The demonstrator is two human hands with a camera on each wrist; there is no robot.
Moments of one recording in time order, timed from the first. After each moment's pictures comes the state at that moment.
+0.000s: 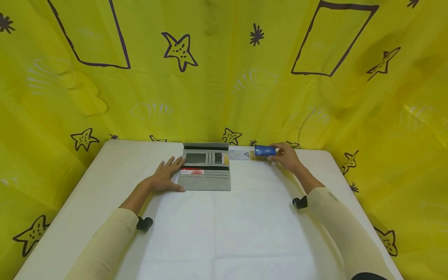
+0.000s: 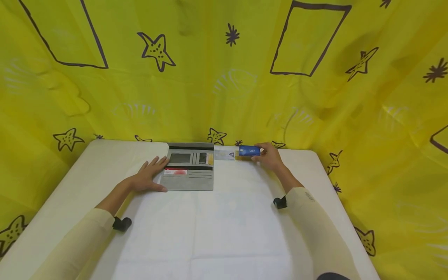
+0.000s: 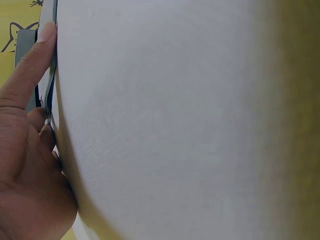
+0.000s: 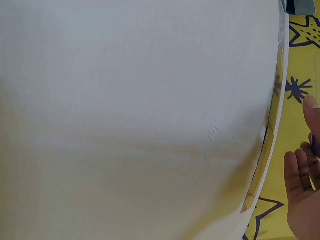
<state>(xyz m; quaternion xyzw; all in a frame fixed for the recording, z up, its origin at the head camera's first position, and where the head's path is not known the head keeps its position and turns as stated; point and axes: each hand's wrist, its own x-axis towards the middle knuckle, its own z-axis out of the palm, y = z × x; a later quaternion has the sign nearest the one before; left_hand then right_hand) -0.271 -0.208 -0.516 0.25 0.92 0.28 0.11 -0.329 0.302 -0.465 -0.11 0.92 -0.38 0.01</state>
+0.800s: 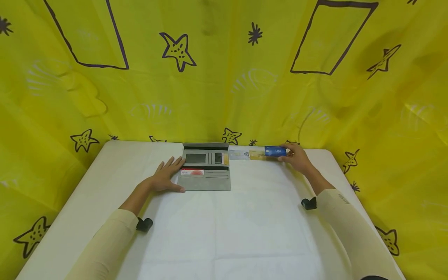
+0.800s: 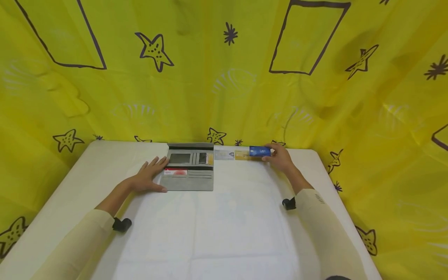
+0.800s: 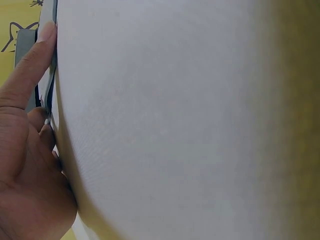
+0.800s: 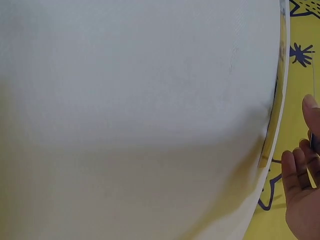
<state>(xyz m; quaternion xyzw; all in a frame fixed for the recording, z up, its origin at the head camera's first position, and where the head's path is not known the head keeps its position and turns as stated) -0.271 -0.208 -0.515 0.25 0.92 0.27 0.11 -0.327 0.338 -0.467 -0.11 0.93 -0.36 -0.01</state>
